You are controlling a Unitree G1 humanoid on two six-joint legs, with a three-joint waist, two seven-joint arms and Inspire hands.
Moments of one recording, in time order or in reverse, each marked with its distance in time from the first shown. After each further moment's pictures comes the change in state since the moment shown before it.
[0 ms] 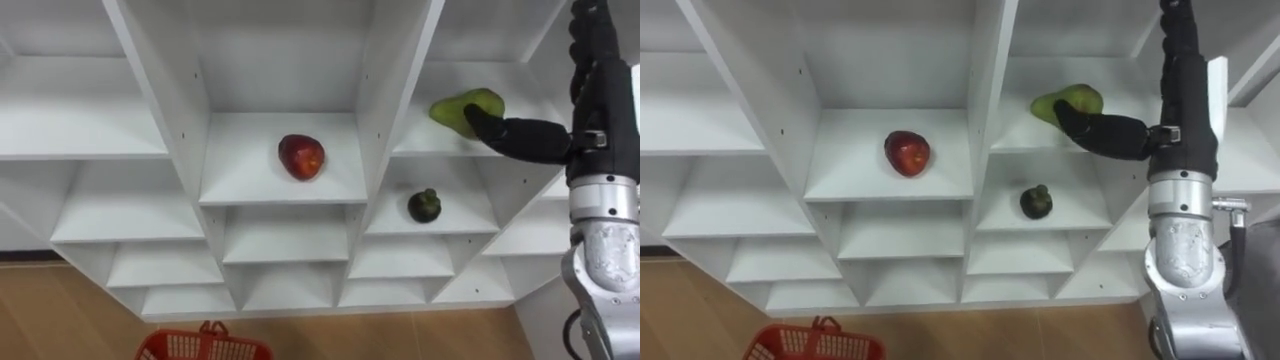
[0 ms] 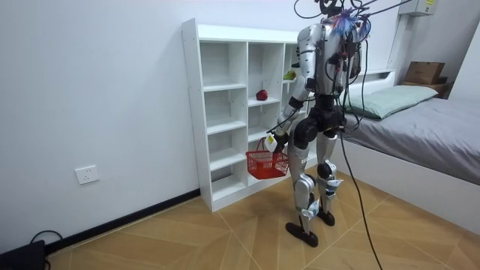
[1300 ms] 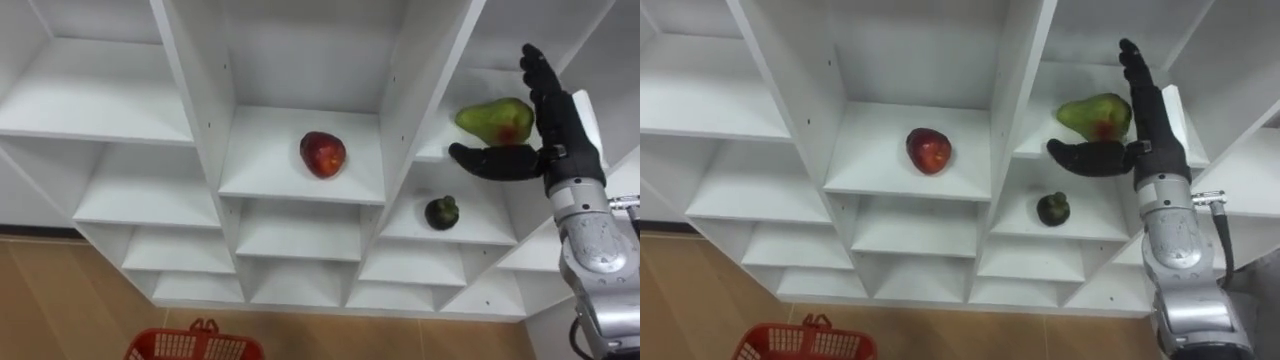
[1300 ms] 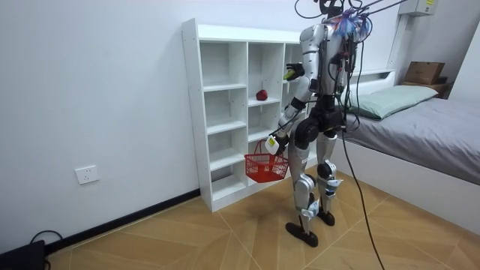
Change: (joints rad) left arm -0.021 0.004 0.040 0.000 0.019 0.051 -0.028; right arm -0.101 -0.014 0.002 0.299 -0.055 0.082 0.174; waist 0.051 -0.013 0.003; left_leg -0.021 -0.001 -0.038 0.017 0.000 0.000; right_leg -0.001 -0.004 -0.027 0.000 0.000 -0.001
